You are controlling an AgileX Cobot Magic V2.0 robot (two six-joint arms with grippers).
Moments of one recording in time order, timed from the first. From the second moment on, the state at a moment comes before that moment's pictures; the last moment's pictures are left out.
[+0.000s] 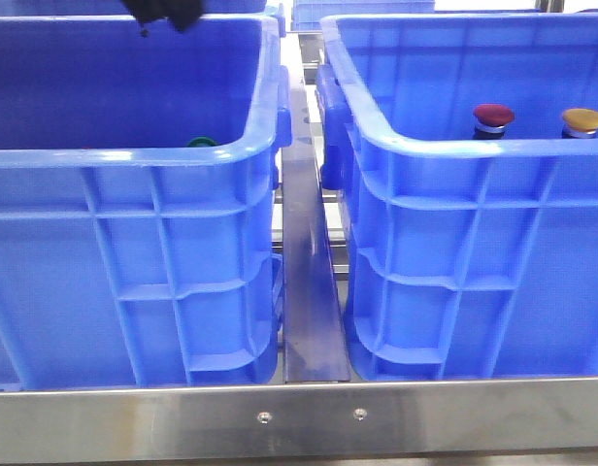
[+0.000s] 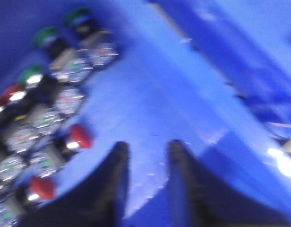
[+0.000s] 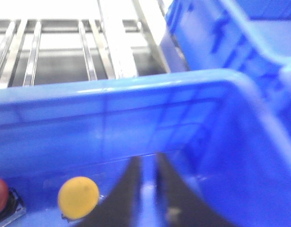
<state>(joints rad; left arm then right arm) -0.72 1.52 -1.51 0.24 1.08 -0.12 0.07 1.32 -0.96 1.85 -0.47 -1.82</state>
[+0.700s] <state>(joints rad) -0.37 1.31 -1.13 0.21 0.84 -0.25 0.07 0.81 -0.56 1.85 -0.19 -1.84</state>
